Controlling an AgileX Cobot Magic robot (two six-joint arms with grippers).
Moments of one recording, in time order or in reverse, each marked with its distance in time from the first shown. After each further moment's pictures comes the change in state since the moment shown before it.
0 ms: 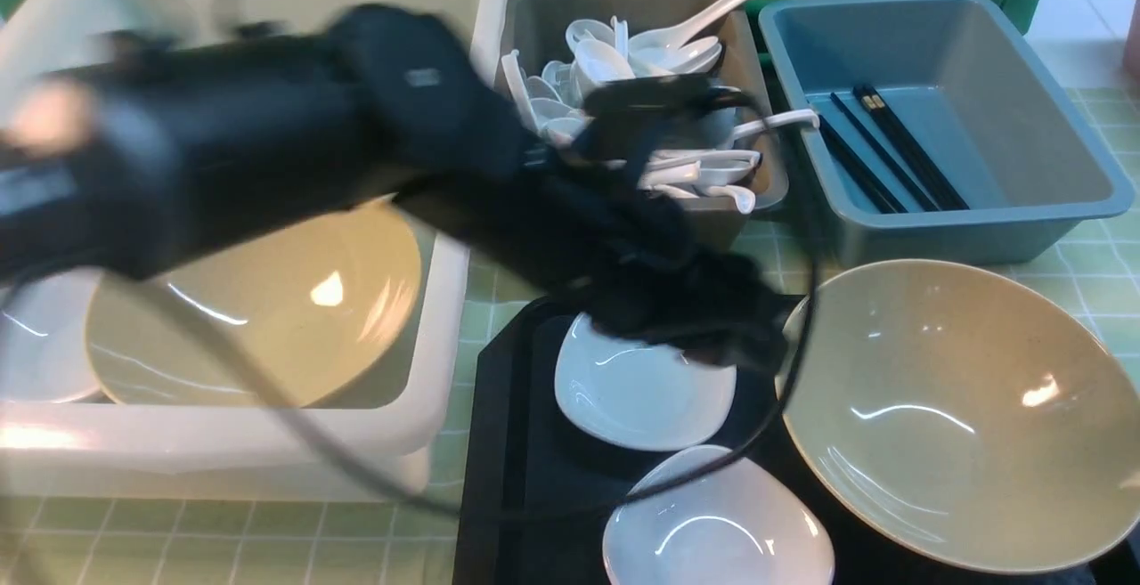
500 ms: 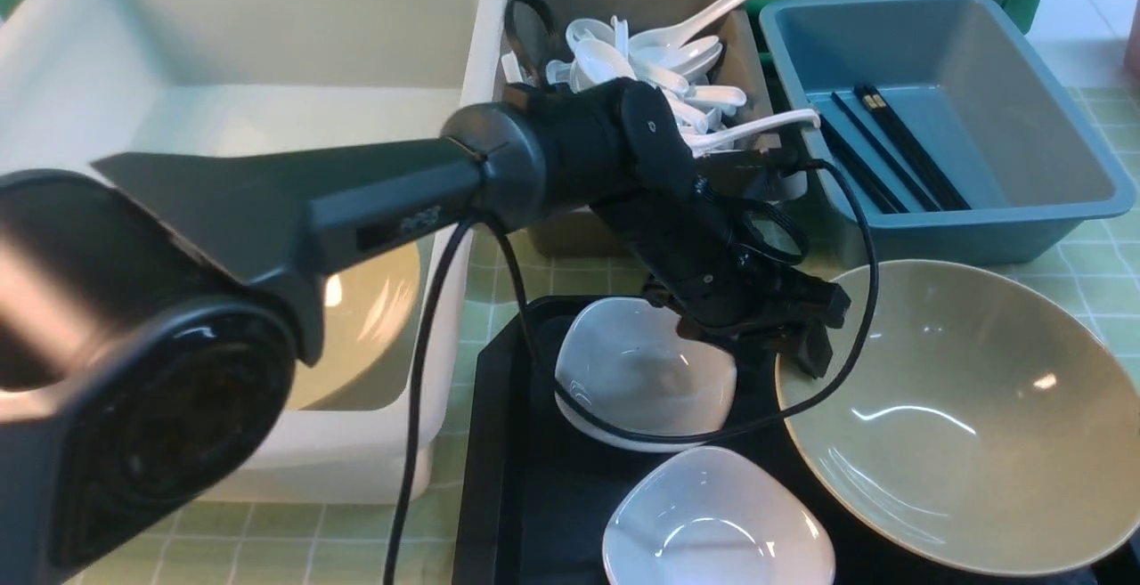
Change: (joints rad) right arm 0.000 0.001 0.007 -0.002 0.008 -0.026; left arm 0.000 0.481 -0.390 0.004 0.063 -0.044
